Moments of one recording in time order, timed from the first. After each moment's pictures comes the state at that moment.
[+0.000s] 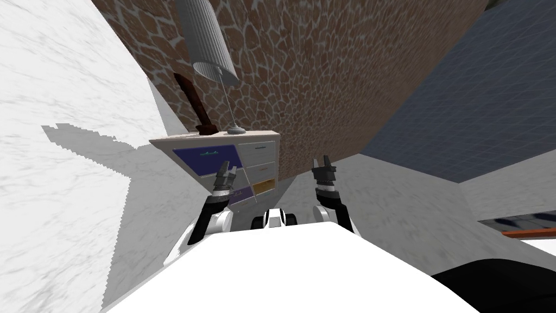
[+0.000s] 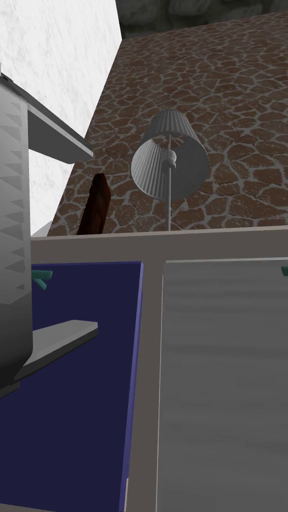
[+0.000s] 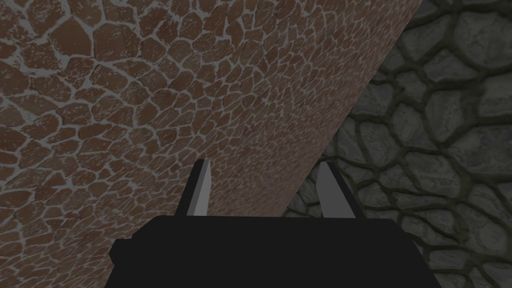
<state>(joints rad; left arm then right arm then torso) 0.42 0.16 0.01 -2.07 -0.03 -0.48 0.05 0.52 -0.04 0.06 -2.31 -0.08 -0.45 -0.08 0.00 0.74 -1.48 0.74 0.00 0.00</state>
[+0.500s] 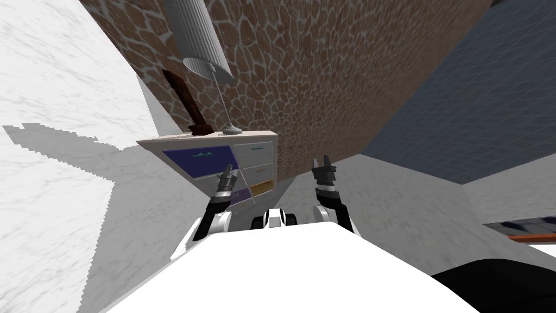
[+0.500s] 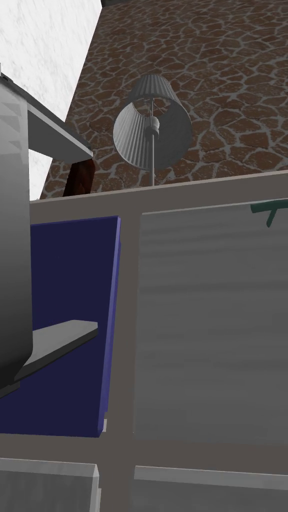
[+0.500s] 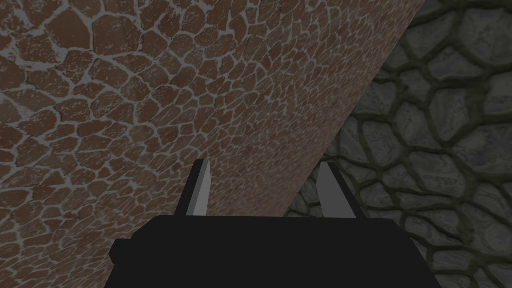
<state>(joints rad) 0.40 0.17 0.02 -1.96 -0.03 -0.49 0.04 0.52 -0.04 0.06 -2.31 -0.08 -0.45 -0.08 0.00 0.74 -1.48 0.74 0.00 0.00</state>
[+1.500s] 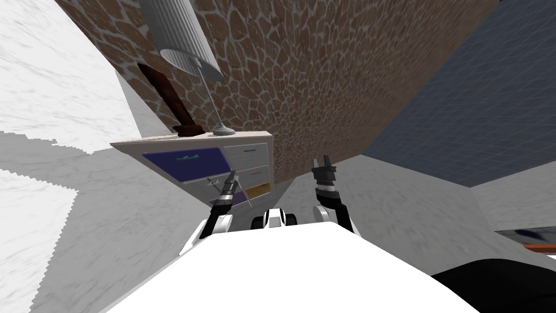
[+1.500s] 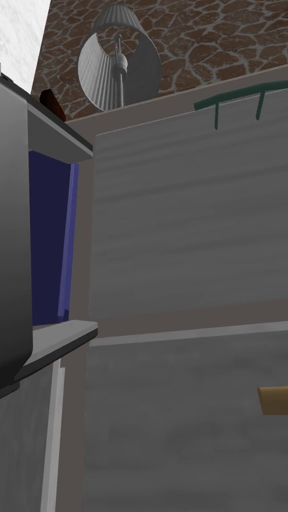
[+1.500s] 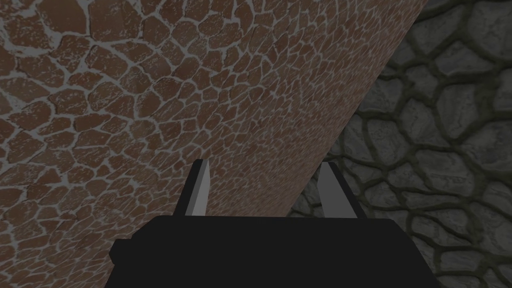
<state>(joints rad) 0.37 0.17 0.03 -1.75 -0.03 -0.52 0.02 0.52 -0.04 0.06 -2.31 -0.08 -0.45 -0.08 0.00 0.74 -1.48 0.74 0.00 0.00</state>
